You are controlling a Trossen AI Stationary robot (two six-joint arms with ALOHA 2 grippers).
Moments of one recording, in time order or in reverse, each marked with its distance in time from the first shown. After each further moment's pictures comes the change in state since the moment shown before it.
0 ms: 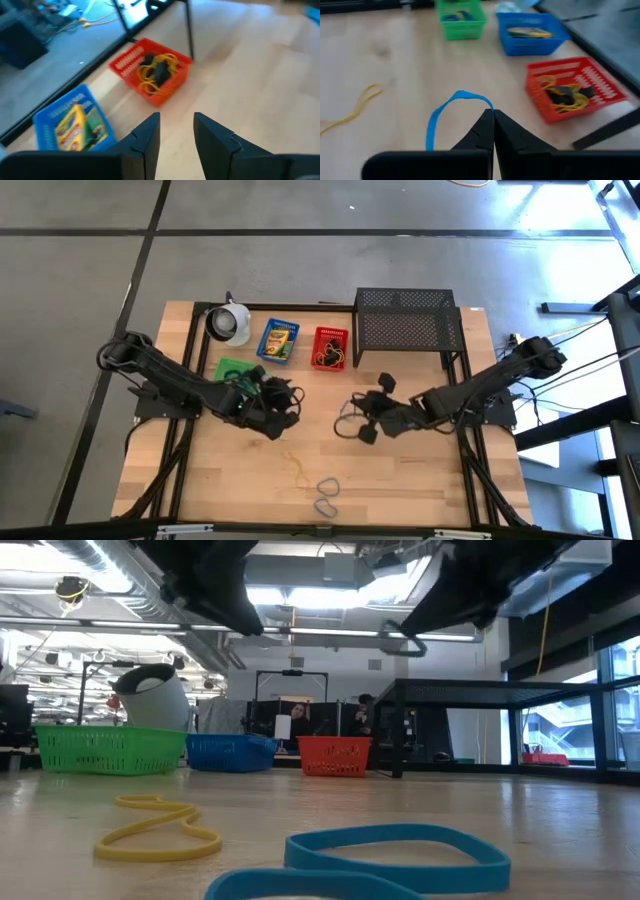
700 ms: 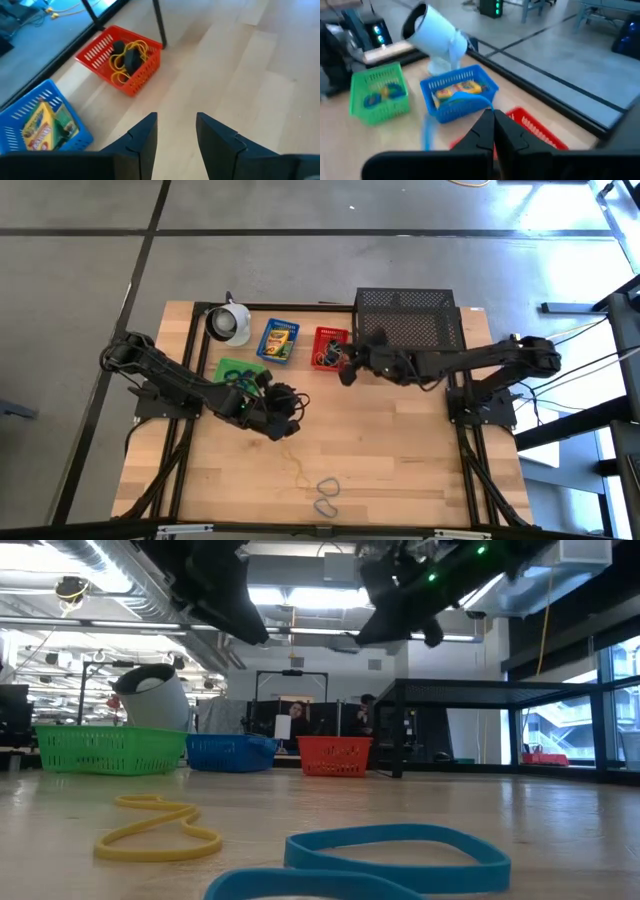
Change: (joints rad) left arm 0.000 0.016 0.000 0.049 0.139 0.070; right arm -0.430 0.029 0.002 0.340 -0.109 -0.145
